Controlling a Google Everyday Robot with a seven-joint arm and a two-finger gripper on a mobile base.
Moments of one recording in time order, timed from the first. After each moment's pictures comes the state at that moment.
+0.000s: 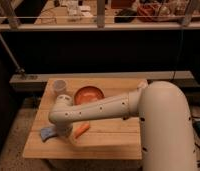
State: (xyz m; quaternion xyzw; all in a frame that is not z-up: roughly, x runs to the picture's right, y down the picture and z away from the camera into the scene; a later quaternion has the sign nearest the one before) arm -0.184 0.255 0.776 -0.28 -0.24 -0.43 0.82
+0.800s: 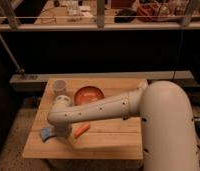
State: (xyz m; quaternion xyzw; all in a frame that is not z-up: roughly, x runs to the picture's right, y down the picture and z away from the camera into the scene) arm -0.185 0.257 0.766 -0.28 -0.25 -0.44 0.82
